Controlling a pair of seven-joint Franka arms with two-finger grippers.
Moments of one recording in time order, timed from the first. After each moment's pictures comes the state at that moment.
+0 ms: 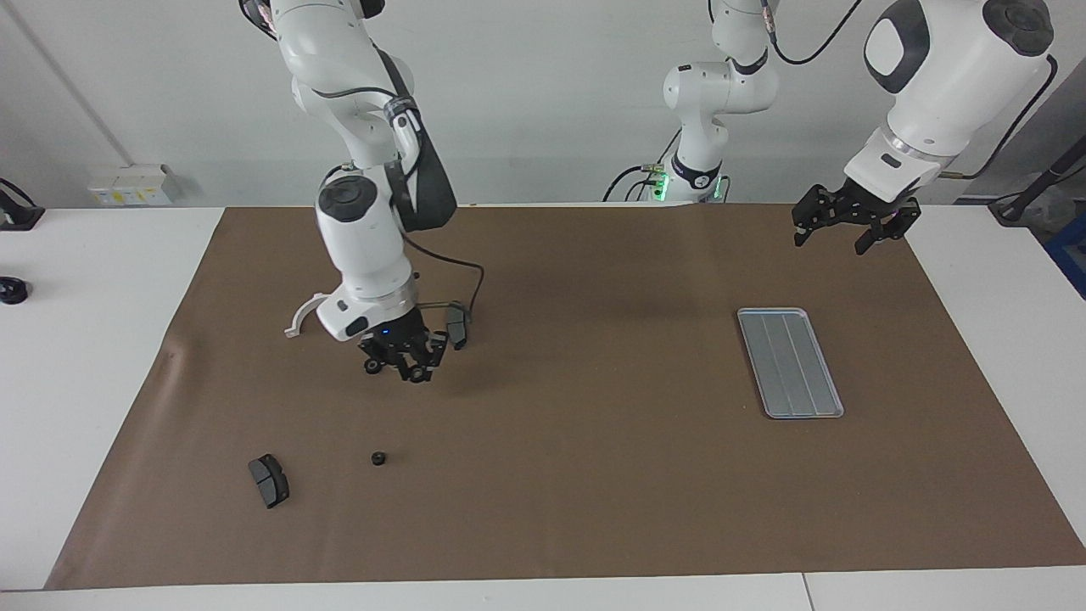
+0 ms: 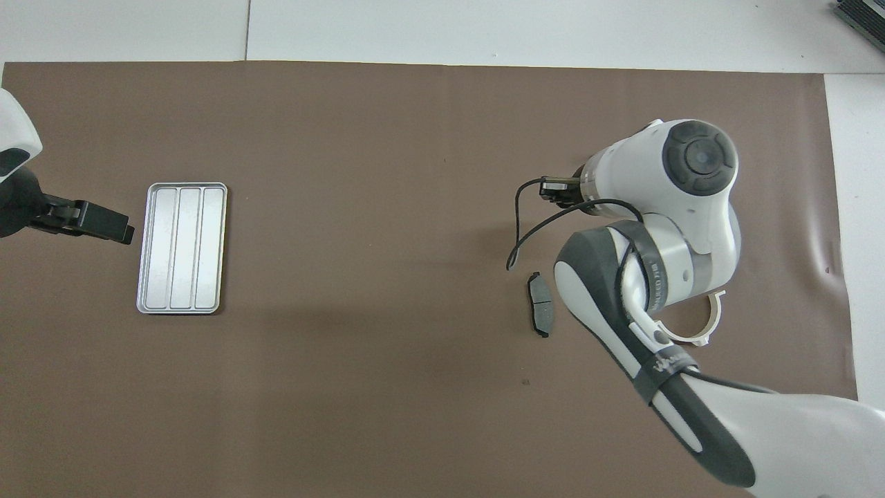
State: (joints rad) left arm -0.07 0.01 0.03 -1.63 -0.05 1.59 0.17; right arm 0.27 0.30 0.07 -1.80 0.00 2.28 0.46
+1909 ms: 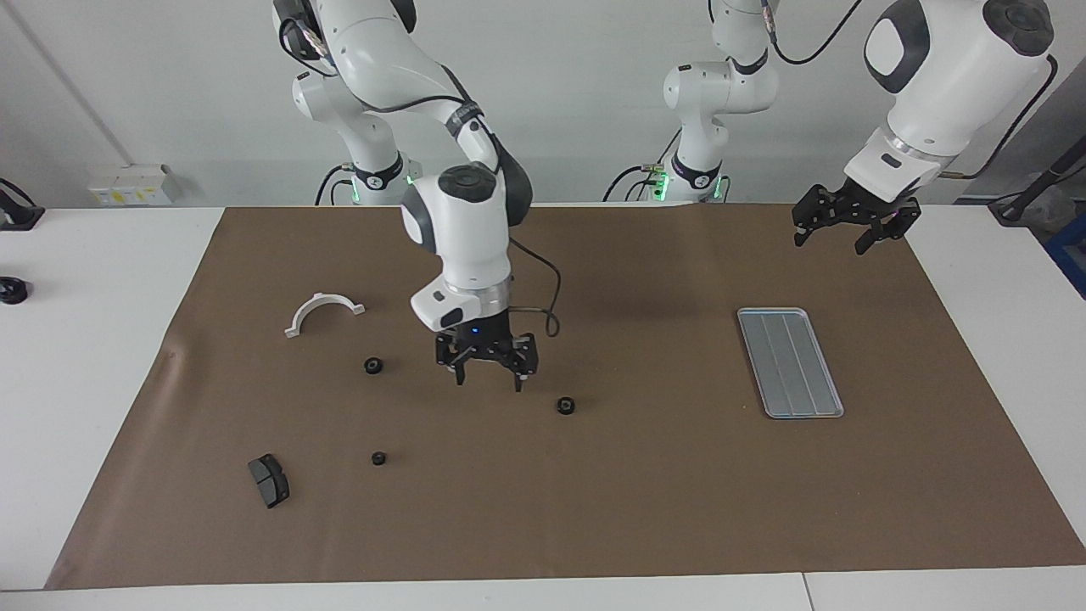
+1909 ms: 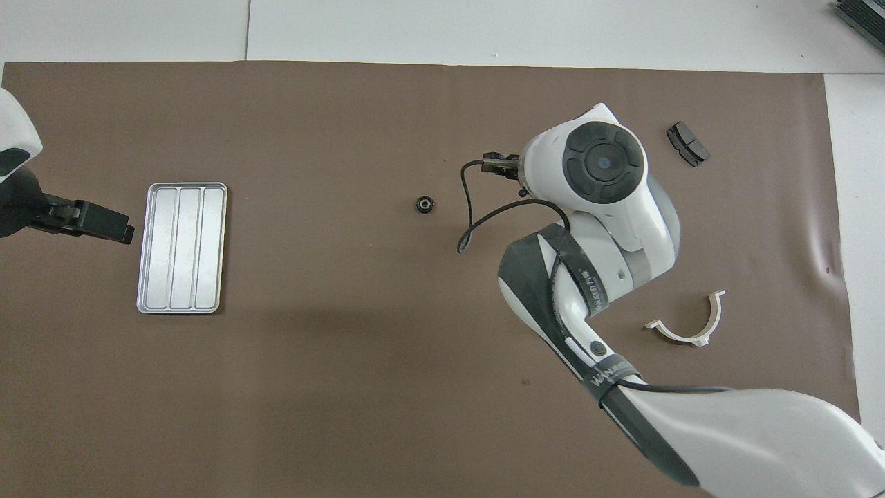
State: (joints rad) left arm -0.07 0.01 0.03 -1.63 -0.05 1.59 0.17; right arm 0.33 0.32 0.03 -1.71 -0.17 2.28 0.56
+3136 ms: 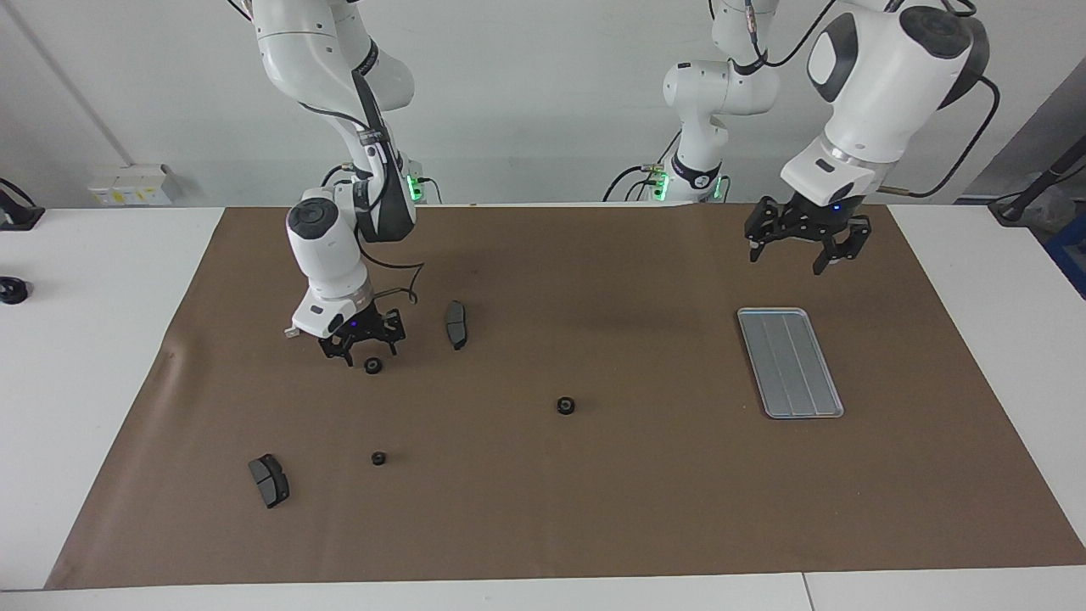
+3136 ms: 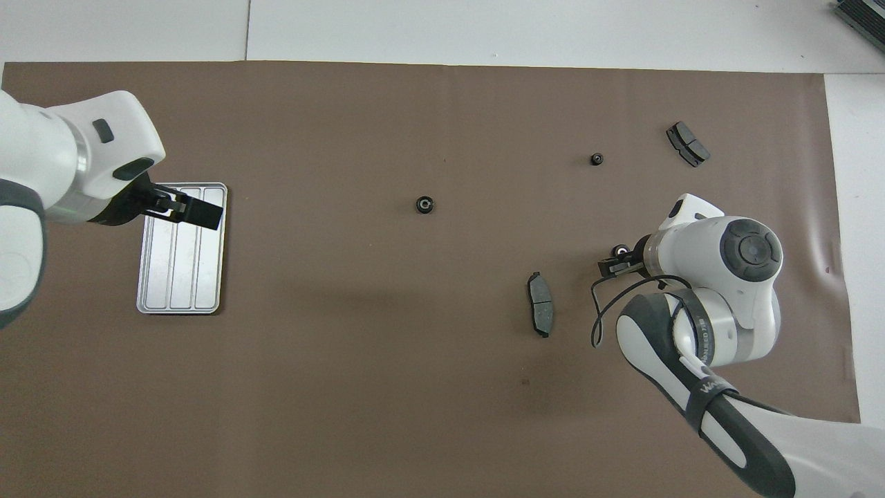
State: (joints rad) left arm -0.23 0.03 0.00 -1.71 -0.05 1.82 0.12; right arm 0.08 0.18 0.03 -2.26 -0.02 2.55 -0.15
